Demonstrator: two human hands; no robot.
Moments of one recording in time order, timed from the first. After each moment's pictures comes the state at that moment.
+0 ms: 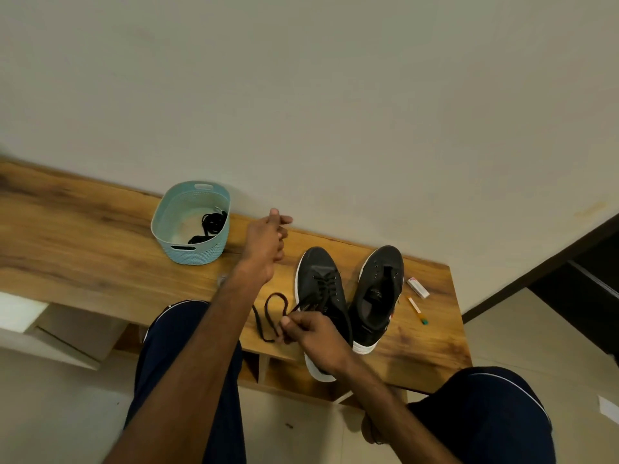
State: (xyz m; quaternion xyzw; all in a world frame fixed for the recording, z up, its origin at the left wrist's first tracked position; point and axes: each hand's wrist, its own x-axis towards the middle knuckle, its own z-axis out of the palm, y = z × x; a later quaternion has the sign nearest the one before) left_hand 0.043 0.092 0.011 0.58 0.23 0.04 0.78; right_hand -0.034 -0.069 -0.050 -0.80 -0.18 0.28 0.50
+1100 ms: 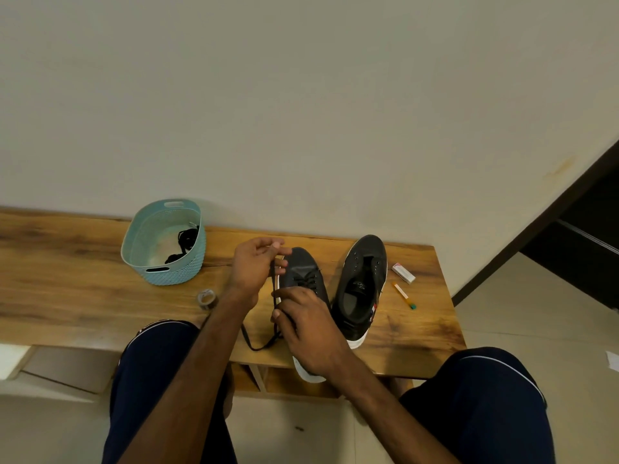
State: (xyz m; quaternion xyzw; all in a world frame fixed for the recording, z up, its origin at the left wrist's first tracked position) left_hand 0.035 0.062 -0.013 0.70 0.16 0.02 0.70; right_hand -0.024 -0.088 -0.044 -0.90 -0.30 0.02 0.32
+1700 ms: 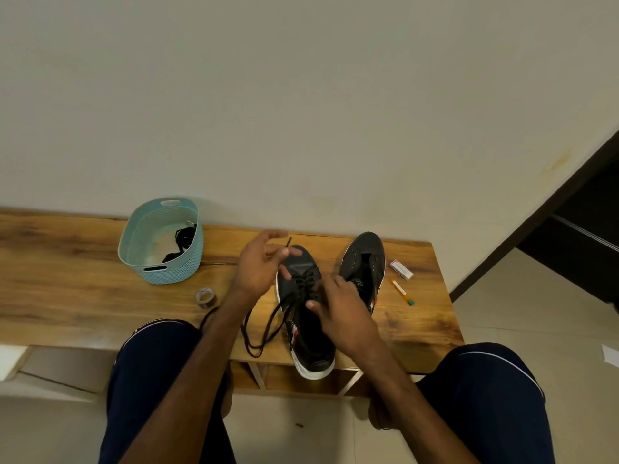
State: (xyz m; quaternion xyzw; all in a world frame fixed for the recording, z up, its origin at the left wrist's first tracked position) left_hand 0.031 0.056 -0.015 0.80 0.05 0.04 0.60; right_hand -0.003 -0.130 -0.043 -0.94 -0.16 0.07 0.30
